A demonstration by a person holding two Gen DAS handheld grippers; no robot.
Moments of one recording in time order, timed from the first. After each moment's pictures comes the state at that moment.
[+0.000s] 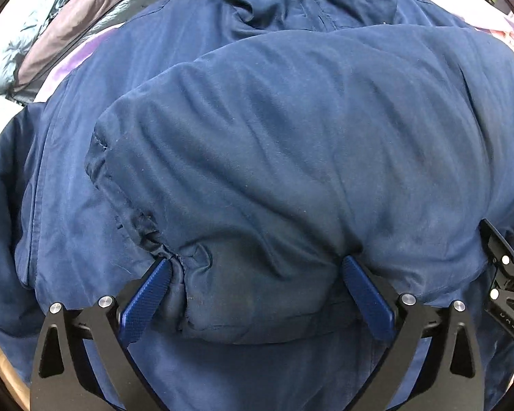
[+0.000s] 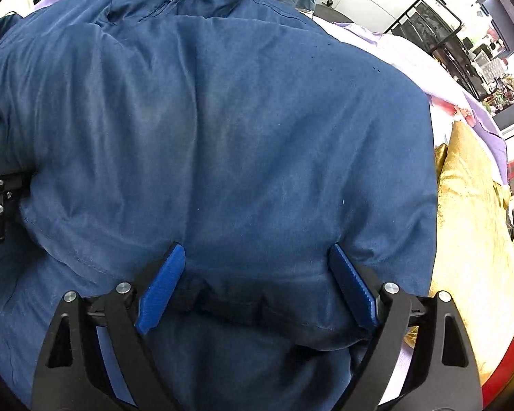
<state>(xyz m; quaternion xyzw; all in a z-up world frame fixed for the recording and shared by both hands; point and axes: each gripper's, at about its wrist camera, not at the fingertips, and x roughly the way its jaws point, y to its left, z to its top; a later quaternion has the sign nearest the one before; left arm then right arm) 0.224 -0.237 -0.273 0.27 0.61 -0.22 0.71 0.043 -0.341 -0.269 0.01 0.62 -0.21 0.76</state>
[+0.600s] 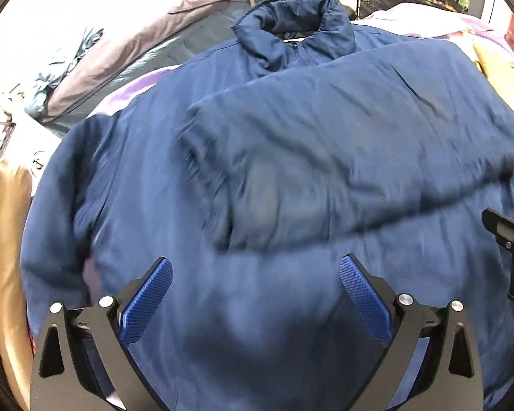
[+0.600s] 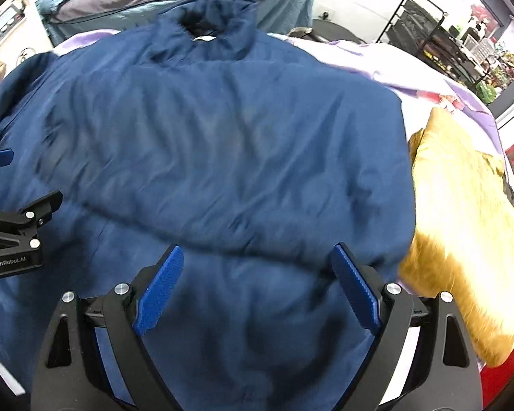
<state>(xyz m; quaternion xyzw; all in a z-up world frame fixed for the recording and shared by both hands) 0.134 -0.159 -0.206 0.28 0.51 -0.24 0.78 0.000 -0.300 -0.208 0.07 0.58 -0.19 0.79</state>
